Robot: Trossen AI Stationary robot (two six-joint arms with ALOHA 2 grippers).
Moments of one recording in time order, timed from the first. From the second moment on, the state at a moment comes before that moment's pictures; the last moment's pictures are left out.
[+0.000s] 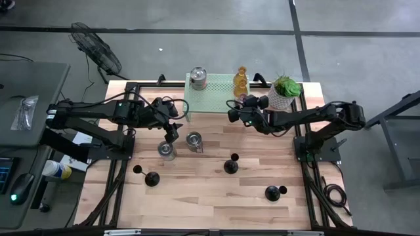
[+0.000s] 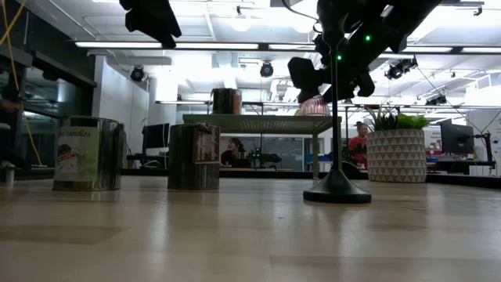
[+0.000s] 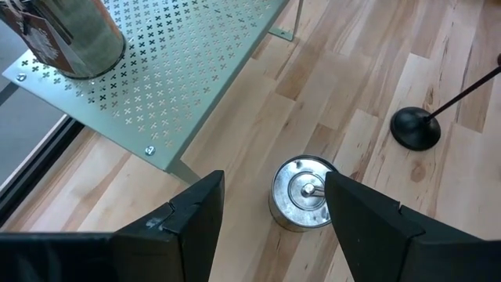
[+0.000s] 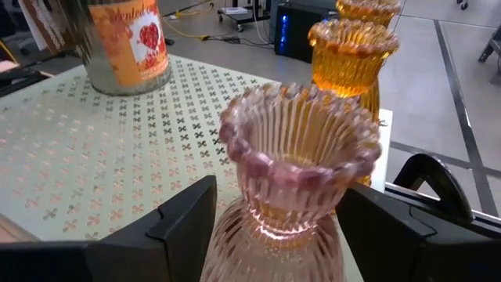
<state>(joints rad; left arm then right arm) -0.03 1.13 1.20 -0.87 -0.37 -0.38 -0.13 1.45 0.80 0.07 0.91 0.52</state>
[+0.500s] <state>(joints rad) -0.03 1.13 1.20 -0.87 -0.37 -0.37 -0.13 1.43 0.80 0.06 0.96 0.52</state>
